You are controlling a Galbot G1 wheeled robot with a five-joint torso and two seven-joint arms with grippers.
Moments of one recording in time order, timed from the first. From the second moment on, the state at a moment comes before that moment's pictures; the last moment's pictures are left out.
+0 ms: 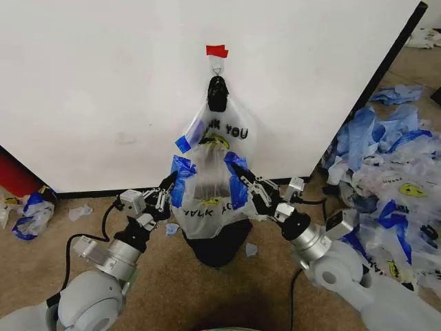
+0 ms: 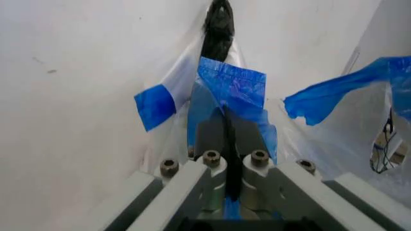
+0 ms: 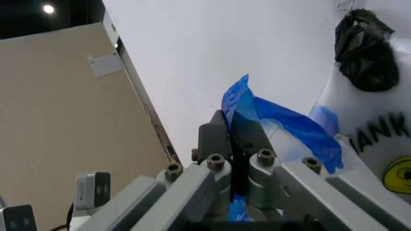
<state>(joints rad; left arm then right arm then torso) 1.25 -0.48 -0.09 -2.30 -0.89 -0.43 -0.35 -0.99 0.81 -0.04 2.12 1.09 0.31 -0.28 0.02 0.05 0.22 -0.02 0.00</state>
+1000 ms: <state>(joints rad) 1.25 -0.51 -0.09 -2.25 -0.89 -0.43 -0.36 -0.93 1.03 -0.14 1.93 1.06 0.33 -0.36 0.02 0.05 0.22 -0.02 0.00</state>
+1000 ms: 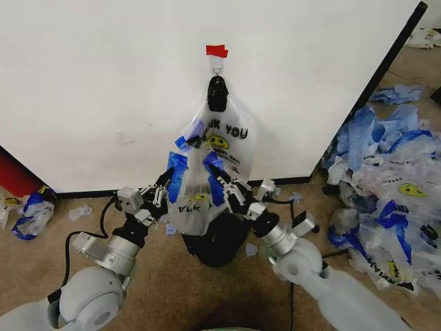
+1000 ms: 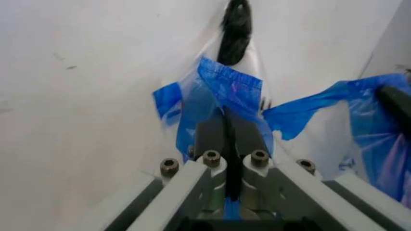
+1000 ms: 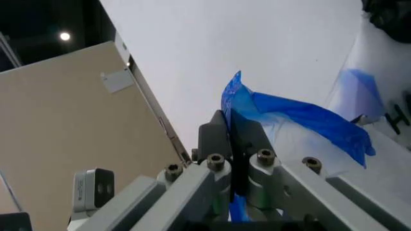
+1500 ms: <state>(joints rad) 1.33 -0.56 -0.07 -2.21 -0.83 -0.45 -0.36 -1.10 0.76 0.00 2.03 1.06 0.39 -0.32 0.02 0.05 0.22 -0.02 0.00</state>
